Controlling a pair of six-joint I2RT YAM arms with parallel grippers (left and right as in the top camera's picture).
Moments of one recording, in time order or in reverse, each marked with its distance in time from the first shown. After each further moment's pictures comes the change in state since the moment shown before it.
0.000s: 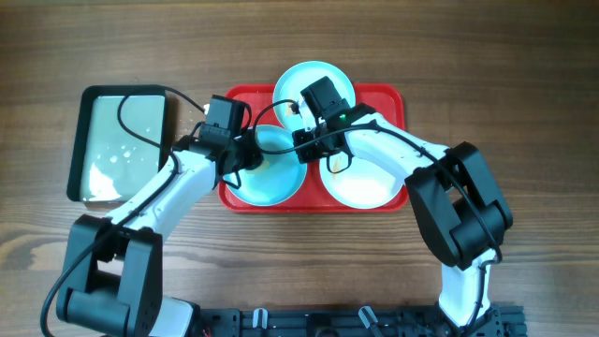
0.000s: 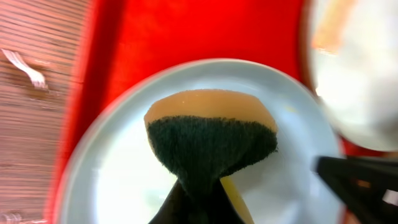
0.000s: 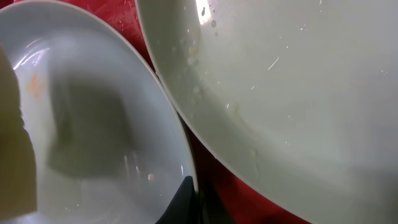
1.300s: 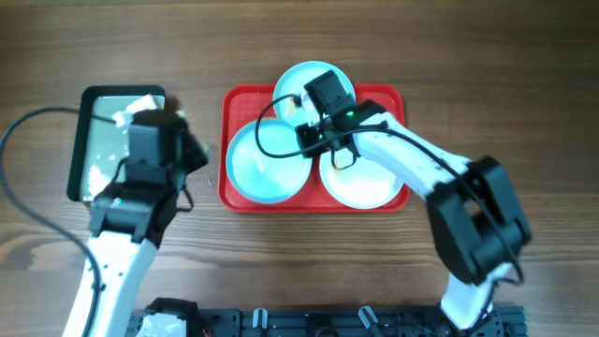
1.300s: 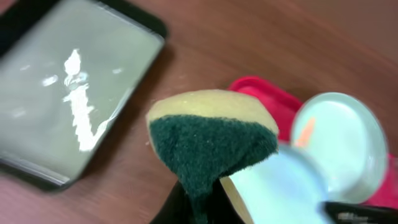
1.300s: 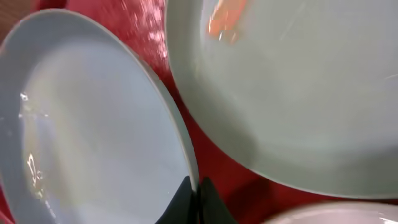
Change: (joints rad) left arm 0.146 -0.570 0.019 -0.318 -0.278 -0.034; right arm 0.000 -0.128 0.002 -0.050 0.082 -0.053
